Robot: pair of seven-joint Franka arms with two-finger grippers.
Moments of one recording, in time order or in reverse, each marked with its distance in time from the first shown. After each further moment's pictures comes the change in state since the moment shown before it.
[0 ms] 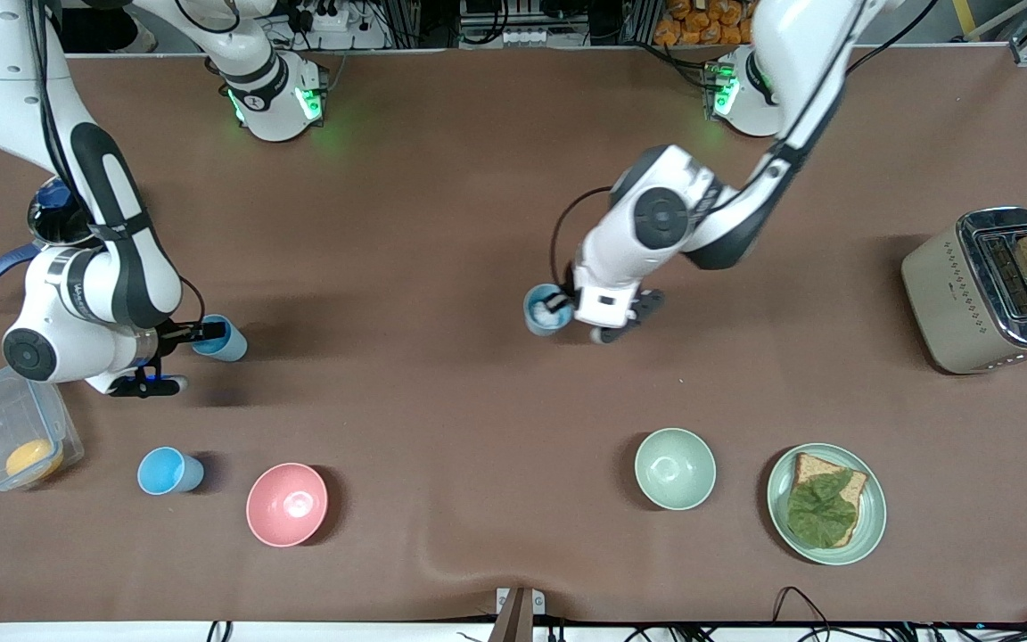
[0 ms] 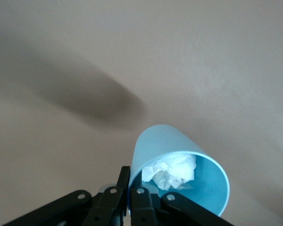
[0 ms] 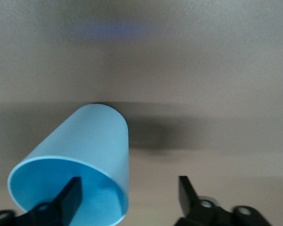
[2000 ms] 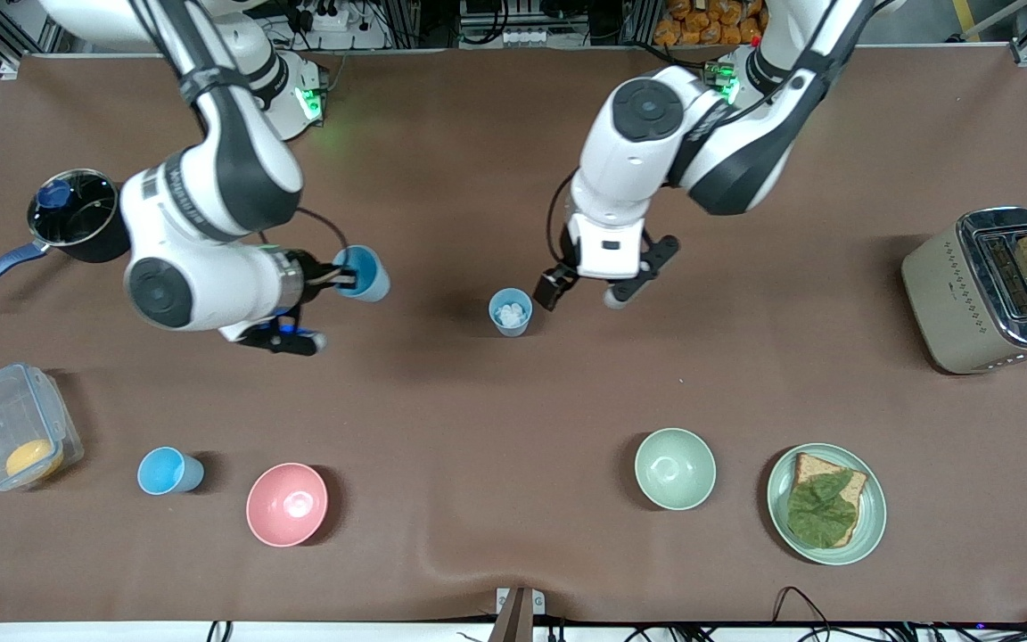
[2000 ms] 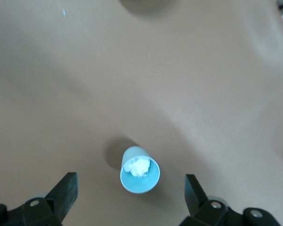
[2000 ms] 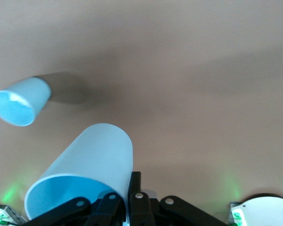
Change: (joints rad) left arm 0.006 -0.219 0.024 0.071 0.177 -0.169 -0.223; right arm 0.425 -0.170 0.060 0.241 0.312 -0.377 0.590
